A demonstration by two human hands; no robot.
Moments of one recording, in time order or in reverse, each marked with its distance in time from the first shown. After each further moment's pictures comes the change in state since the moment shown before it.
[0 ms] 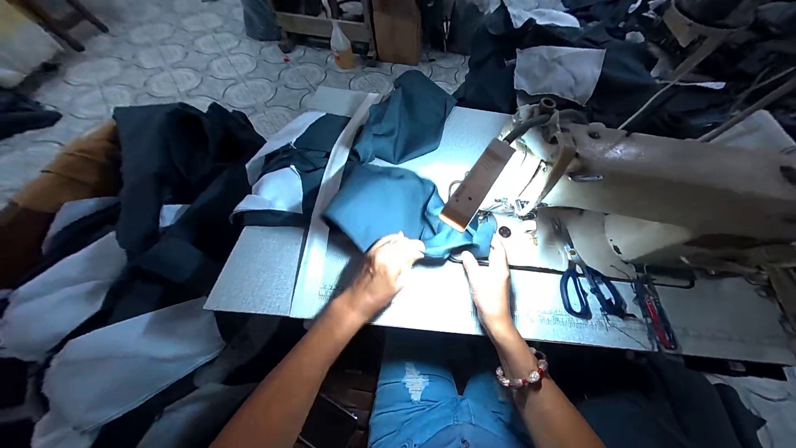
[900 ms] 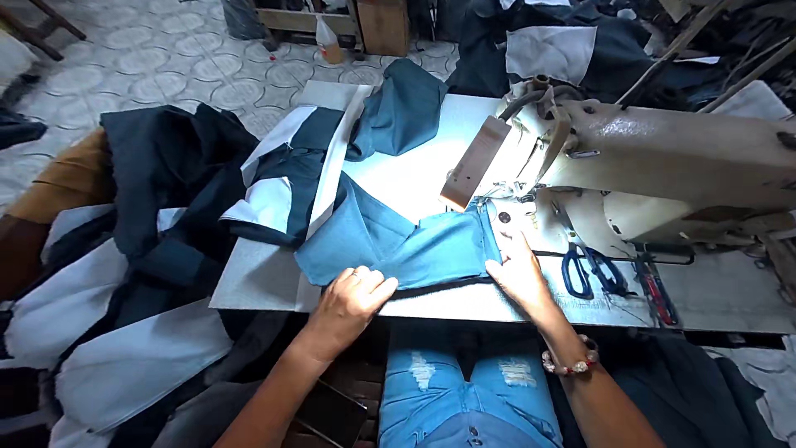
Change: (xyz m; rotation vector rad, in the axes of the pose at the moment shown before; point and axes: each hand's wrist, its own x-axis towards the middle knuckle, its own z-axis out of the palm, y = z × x) left_hand -0.054 0.013 -0.048 0.224 -0.150 0.100; right_hand 0.016 -0.014 -0.060 -0.364 -0.354 0.098
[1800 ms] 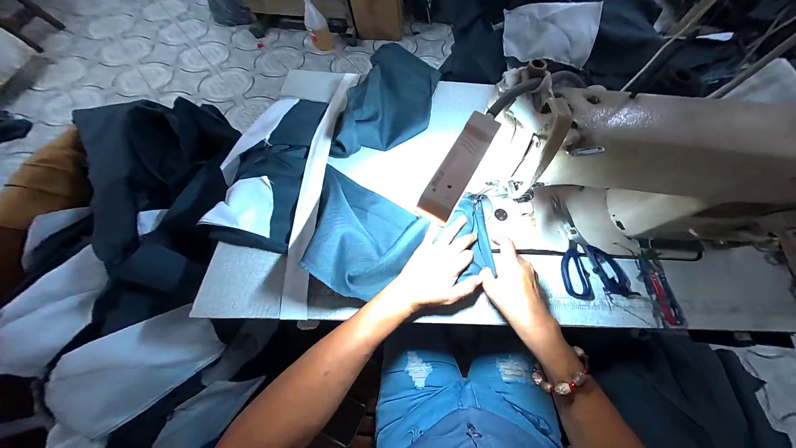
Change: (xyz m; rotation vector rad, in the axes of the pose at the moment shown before) left_hand 0.100 0.034 0.087 -0.323 -0.218 0.074; right_hand -0.015 -0.001 0.010 -0.229 0.095 -0.042
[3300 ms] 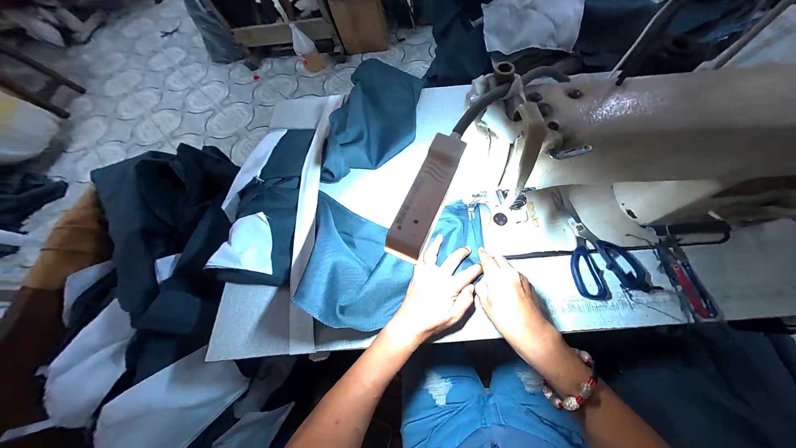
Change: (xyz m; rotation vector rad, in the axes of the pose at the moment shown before) left_hand -0.009 0.010 0.006 -0.046 0.036 -0.114; right_hand 0.007 -0.023 -0.005 -0.103 -0.309 0.083
